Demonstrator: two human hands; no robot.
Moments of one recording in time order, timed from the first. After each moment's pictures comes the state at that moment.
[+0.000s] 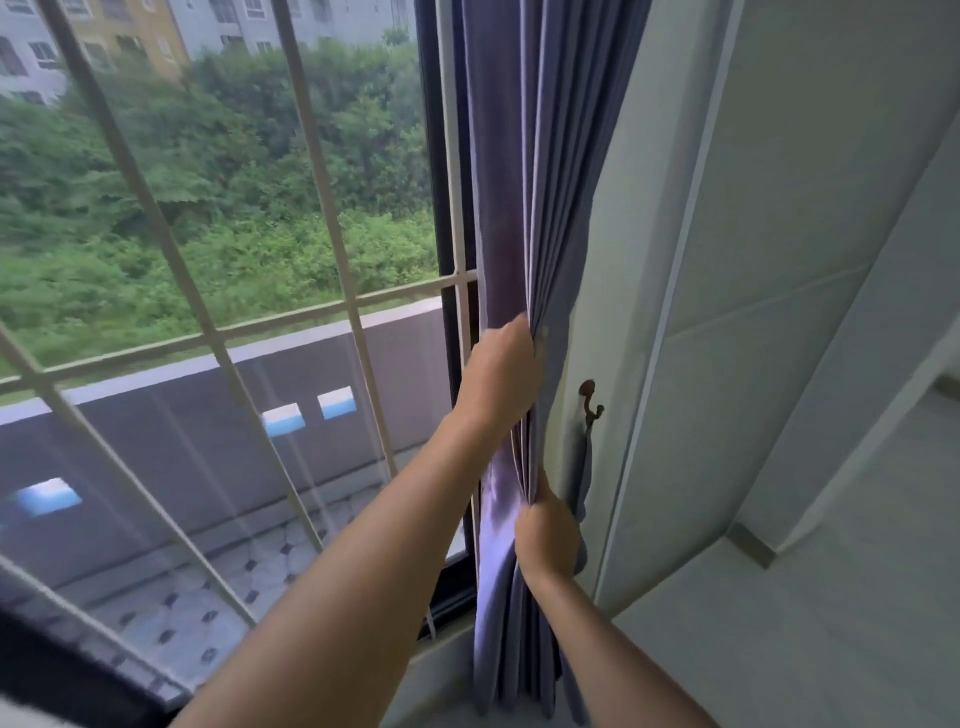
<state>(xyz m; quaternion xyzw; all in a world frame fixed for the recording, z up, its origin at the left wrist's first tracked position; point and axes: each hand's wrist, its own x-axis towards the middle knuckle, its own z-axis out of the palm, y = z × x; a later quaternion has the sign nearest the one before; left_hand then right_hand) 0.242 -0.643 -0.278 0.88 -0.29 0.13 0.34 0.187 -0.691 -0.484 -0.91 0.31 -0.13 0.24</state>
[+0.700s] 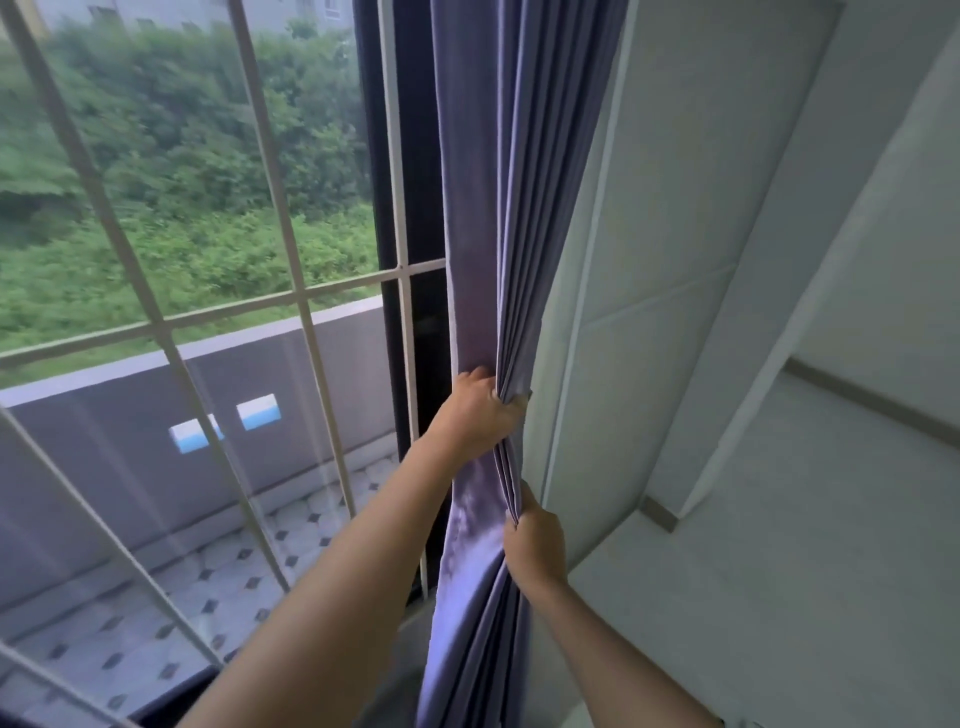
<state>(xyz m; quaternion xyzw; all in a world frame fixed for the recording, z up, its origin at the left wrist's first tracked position) 0.206 -0.648 -0.326 0.86 -0.42 -0.03 0.31 0.108 -0.704 -0.468 -0.87 0.33 -0.12 0.34</state>
